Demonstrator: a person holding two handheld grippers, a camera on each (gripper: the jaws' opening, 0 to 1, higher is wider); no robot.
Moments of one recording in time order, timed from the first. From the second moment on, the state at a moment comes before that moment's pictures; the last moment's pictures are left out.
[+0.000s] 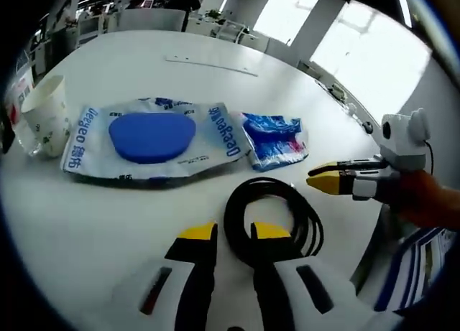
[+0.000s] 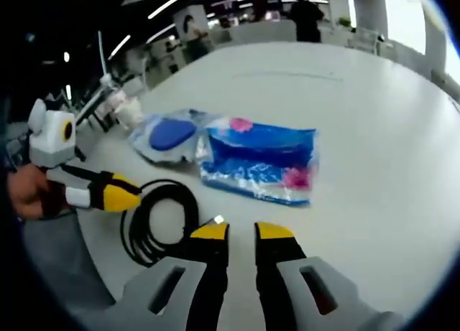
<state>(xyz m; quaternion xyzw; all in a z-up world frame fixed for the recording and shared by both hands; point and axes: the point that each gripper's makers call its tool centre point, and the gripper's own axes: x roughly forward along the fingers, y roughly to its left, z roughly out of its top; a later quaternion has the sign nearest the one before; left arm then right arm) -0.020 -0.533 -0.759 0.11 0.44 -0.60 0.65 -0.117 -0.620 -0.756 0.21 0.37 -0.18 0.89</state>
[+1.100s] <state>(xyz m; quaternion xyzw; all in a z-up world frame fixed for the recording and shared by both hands) -0.026 -0.524 -0.768 0.11 0.45 -0.59 0.66 -0.107 -0.587 -0.755 0.24 0.35 -0.17 0.89</state>
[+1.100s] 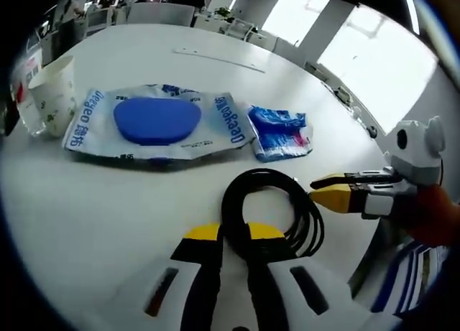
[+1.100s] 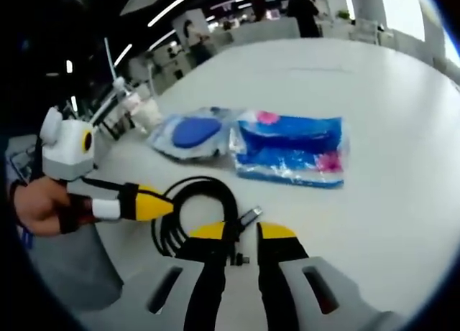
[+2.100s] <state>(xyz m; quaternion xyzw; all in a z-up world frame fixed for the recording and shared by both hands) -0.018 -0.537 -0.765 0.09 0.46 -0.58 0.67 -0.098 -0.586 -0.759 0.25 0.36 -0.17 0.88</state>
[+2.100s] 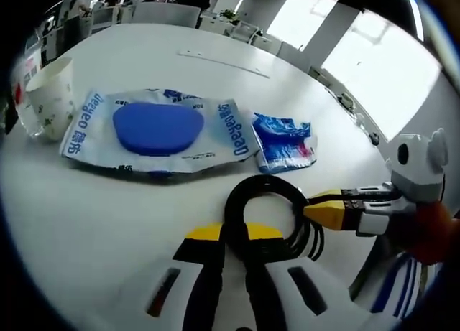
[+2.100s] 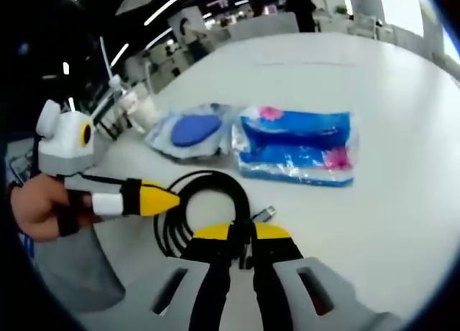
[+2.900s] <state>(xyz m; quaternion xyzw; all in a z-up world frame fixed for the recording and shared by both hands) -0.010 -0.544 -0.762 0.09 0.45 -0.58 0.68 -0.095 -0.589 -0.758 0.25 0.35 -0.18 0.88</state>
